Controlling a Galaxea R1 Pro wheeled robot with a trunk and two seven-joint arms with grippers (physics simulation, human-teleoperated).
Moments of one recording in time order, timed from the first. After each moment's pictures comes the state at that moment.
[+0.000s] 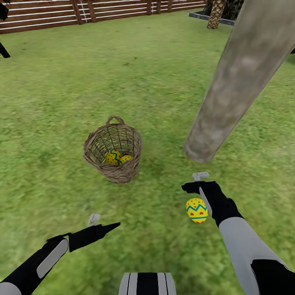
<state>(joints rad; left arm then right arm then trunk) -0.48 0.36 -0.43 -0.88 0.94 0.42 -0.81 -0.88 -0.02 0.00 -0.78 0.13 0.63 0.11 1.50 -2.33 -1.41</state>
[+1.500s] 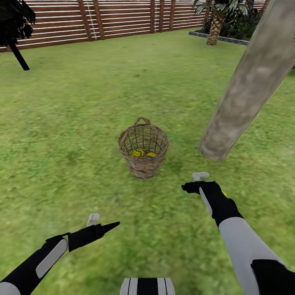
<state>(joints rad) -0.48 0.36 -0.43 -0.88 0.94 0.41 -0.82 -0.88 -0.02 0.00 -0.77 0.13 0.62 0.11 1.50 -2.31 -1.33</state>
